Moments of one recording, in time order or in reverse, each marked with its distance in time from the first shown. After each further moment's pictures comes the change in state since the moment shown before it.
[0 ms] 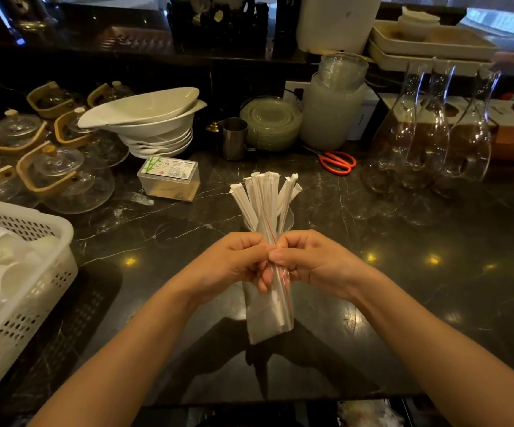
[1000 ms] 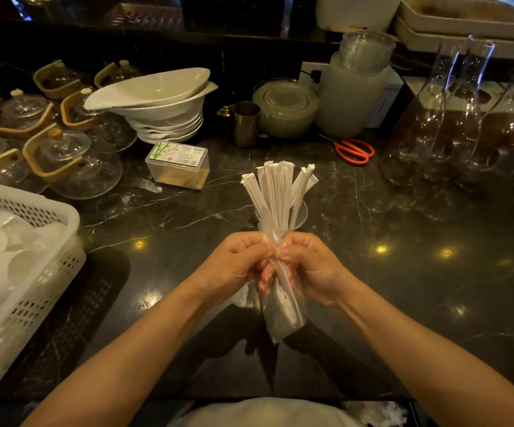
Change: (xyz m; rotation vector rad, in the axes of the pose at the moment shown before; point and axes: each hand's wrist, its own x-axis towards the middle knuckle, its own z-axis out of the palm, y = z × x) left_hand 0.006 -0.023 -0.006 -0.171 0.074 0.092; right_hand 0.033 0.036 0.006 0.290 -0.009 -0.155
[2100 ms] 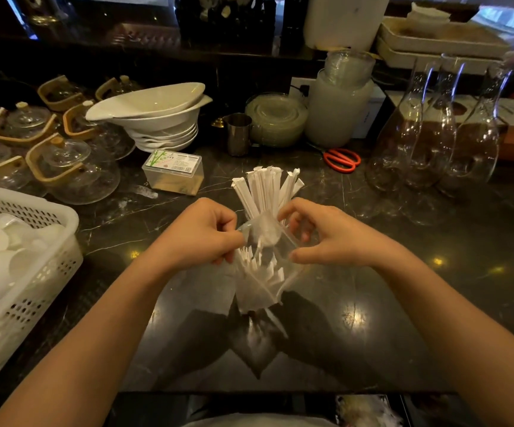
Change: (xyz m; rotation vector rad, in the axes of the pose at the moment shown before) left_hand -0.015 0.057 0.002 0.750 0.263 -0.037; right_hand -0.029 -0.076 -0.003 -1.202 0.046 0.117
